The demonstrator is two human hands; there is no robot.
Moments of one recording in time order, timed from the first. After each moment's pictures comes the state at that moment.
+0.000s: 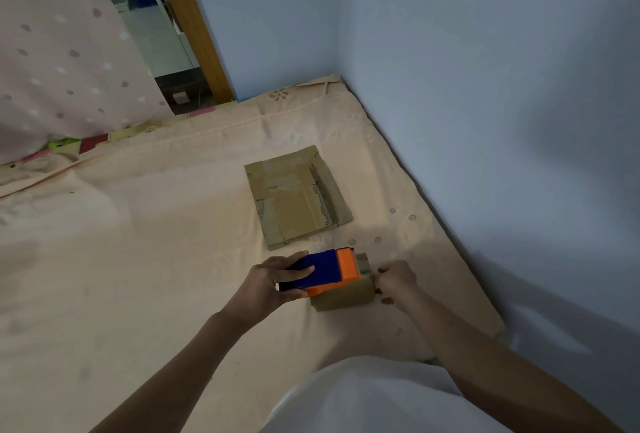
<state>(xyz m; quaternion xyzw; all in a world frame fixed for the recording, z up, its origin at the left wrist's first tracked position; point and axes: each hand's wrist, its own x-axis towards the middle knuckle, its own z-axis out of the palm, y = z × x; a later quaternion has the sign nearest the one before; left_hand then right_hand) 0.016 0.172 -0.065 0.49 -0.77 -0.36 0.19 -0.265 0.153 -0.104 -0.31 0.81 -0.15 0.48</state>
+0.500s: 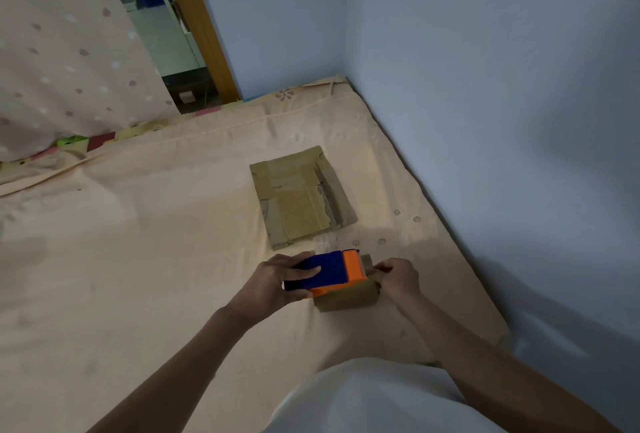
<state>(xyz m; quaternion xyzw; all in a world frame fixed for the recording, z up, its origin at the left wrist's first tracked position) 0.013 0.166 -0.058 0.48 -0.80 -0.34 0.16 -0.263 0.158 -0.104 -0.42 0.77 -0.22 0.44</state>
